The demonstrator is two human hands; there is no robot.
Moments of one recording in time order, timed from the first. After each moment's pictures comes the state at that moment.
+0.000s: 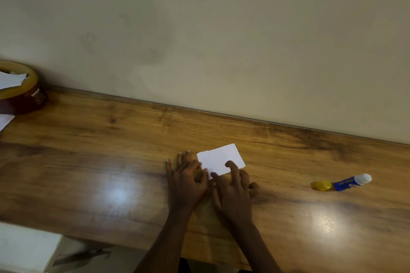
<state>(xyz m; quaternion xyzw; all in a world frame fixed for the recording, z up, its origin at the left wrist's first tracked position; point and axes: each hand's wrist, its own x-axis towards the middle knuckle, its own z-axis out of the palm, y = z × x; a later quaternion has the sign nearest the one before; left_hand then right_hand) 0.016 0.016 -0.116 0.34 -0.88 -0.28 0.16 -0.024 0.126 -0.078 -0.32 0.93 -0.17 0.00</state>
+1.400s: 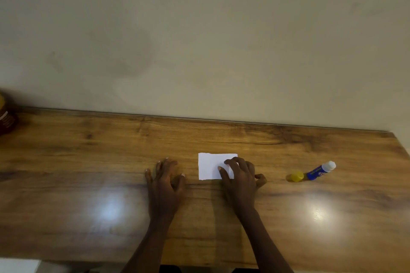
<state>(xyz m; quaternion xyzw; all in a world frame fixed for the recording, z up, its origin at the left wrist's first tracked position) 0.016 0.020 -0.109 0.36 -0.85 -0.35 0.18 -0.082 0.156 -0.098 -0.16 0.94 -0.30 0.02</state>
